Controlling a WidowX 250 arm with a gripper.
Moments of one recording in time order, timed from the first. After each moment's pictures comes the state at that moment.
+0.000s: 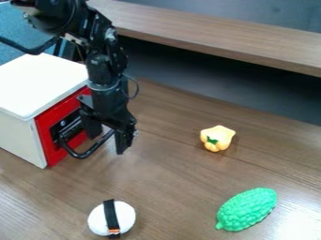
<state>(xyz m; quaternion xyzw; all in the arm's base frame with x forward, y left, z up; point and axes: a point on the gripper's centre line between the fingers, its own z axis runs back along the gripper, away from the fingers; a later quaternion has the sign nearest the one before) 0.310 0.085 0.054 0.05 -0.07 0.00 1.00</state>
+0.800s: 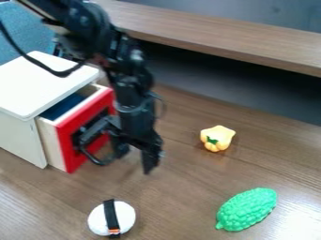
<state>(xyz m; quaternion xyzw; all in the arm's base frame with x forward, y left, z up) 0.315 0.009 0.034 -0.01 -0.08 -0.09 0.99</state>
